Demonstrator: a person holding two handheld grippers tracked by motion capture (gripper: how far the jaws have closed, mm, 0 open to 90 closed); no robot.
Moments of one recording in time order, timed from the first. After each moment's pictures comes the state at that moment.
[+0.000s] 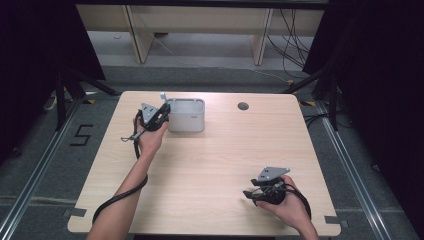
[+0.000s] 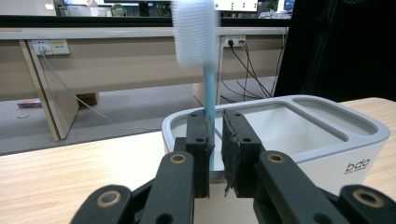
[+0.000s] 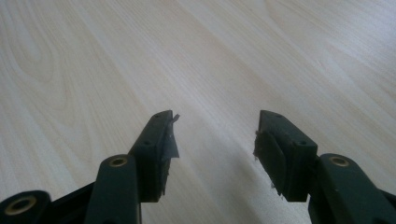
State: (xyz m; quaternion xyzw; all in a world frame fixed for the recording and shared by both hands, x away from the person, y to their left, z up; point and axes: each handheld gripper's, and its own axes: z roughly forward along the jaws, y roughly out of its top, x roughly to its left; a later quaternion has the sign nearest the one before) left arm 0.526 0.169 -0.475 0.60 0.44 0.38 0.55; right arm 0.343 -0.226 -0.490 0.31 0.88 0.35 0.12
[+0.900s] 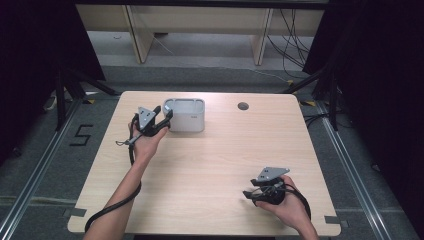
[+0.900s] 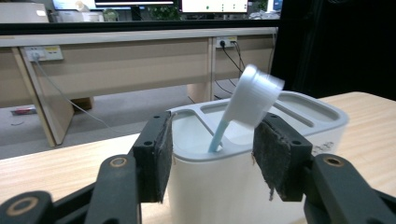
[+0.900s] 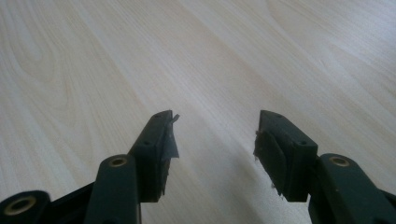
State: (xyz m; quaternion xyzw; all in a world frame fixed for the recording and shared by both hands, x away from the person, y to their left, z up) left arm 0.501 0.176 -0.468 0.62 0.42 0.37 0.56; right arm 0.342 -0.225 -0.490 0.32 0.88 0.34 0.11
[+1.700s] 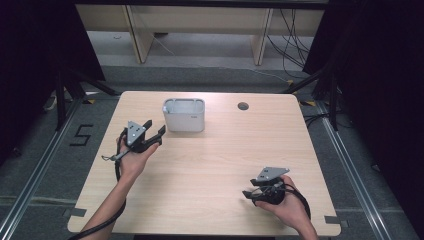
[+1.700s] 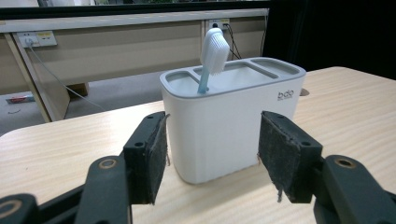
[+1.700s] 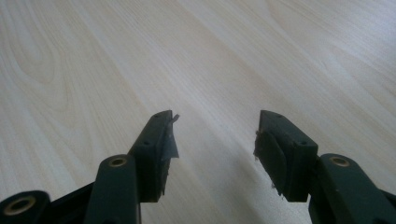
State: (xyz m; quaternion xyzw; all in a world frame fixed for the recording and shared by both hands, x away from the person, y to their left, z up) left arm 0.441 0.199 -0.473 0.64 0.42 0.35 0.54; right arm 0.343 -0.224 -0.491 0.32 0.88 0.35 0.11
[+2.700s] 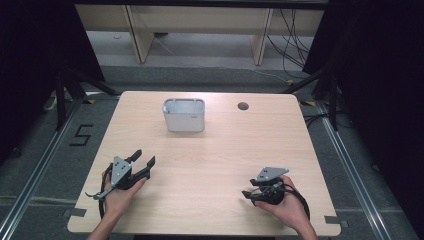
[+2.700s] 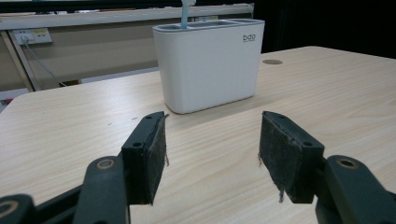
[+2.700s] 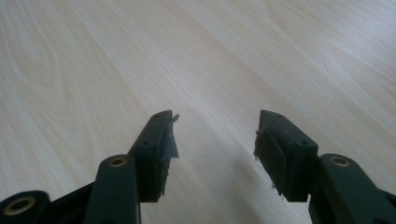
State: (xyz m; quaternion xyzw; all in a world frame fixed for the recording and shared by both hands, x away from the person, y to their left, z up) left arm 0.358 0.226 -0.519 0.64 0.40 0.35 0.55; right arm 0.342 -0.223 -0.490 0.32 0.88 0.34 0.11
